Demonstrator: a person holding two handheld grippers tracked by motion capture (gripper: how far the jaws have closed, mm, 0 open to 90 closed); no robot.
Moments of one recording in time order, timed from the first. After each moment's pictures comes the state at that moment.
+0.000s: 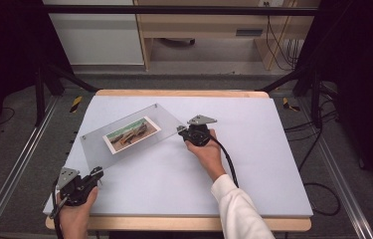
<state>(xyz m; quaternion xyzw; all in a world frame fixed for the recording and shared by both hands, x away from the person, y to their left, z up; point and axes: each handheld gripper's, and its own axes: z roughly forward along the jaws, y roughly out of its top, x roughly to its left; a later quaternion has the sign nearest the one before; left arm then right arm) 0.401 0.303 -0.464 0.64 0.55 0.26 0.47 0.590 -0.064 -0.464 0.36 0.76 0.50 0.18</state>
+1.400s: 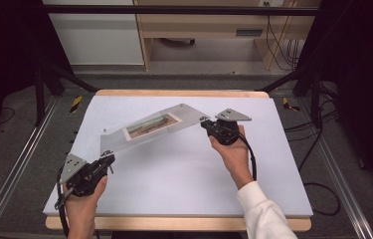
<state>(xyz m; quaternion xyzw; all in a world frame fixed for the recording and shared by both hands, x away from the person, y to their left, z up) 0.408 0.261 -0.405 0.64 0.47 0.28 0.54 0.545 -0.131 -0.393 0.38 0.72 0.52 0.24</state>
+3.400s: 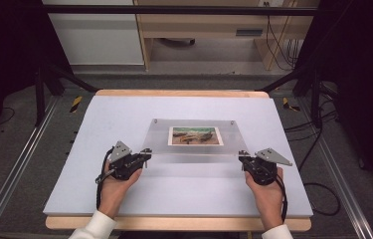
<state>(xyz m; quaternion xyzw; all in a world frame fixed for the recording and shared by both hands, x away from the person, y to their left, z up) 0.474 0.198 -0.451 0.74 0.39 0.19 0.51 0.450 -0.222 -0.448 0.50 0.68 0.46 0.27</state>
